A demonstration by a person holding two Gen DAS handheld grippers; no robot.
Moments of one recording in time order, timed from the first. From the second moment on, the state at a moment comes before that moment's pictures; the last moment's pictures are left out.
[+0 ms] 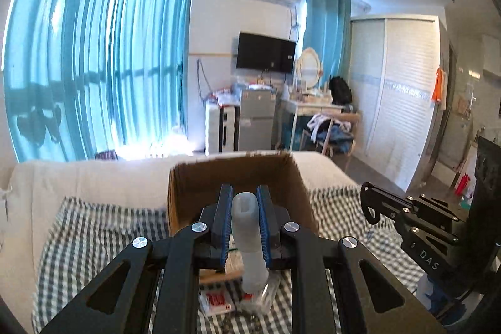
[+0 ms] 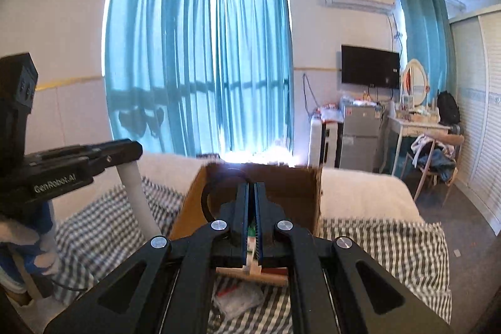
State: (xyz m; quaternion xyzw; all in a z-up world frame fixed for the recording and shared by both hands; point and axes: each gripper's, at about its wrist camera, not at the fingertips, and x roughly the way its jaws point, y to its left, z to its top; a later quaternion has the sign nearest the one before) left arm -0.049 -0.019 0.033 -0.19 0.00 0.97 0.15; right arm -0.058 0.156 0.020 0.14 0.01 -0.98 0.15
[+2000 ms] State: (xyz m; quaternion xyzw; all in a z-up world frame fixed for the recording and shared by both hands) left arm -0.216 -0.023 -0.088 -0.23 0.00 0.97 0.05; right arm -0.250 0.157 -0.110 0.29 -0.01 -0.95 0.14
